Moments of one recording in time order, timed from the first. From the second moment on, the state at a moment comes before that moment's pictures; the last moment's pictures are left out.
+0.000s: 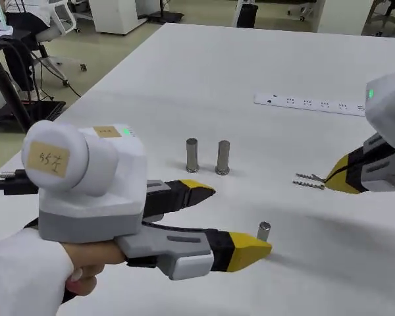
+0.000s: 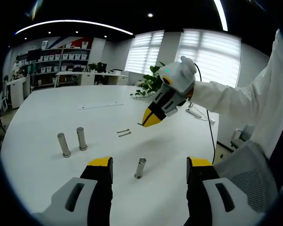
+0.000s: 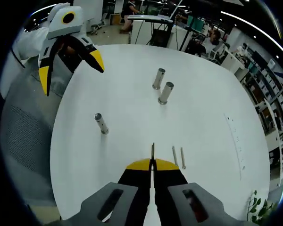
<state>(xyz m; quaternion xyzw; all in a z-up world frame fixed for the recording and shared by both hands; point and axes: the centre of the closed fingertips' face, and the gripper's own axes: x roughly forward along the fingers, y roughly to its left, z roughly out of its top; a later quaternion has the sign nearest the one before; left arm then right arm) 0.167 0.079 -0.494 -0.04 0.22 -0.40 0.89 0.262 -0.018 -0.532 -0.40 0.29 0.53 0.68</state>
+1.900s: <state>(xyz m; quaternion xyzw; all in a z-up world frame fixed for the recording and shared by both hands) 0.200 0.024 -0.470 -0.14 0.28 -0.47 0.83 0.196 0.025 -0.477 -0.43 0.12 0.53 0.72</state>
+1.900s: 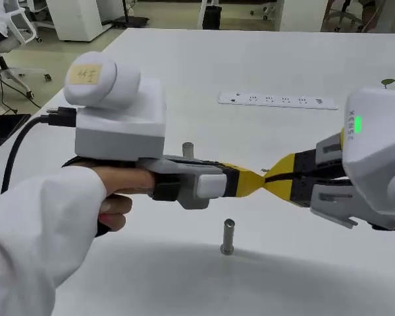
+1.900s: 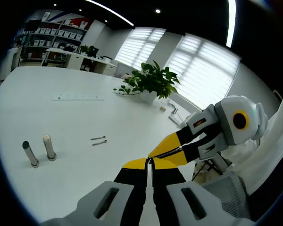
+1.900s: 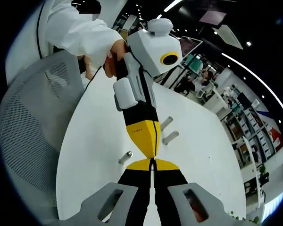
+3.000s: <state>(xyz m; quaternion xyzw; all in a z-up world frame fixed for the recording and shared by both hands) 0.198 0.031 -0.465 -0.10 0.26 -0.47 0.84 0.197 0.023 -0.463 -0.41 0.09 0.52 0.75</state>
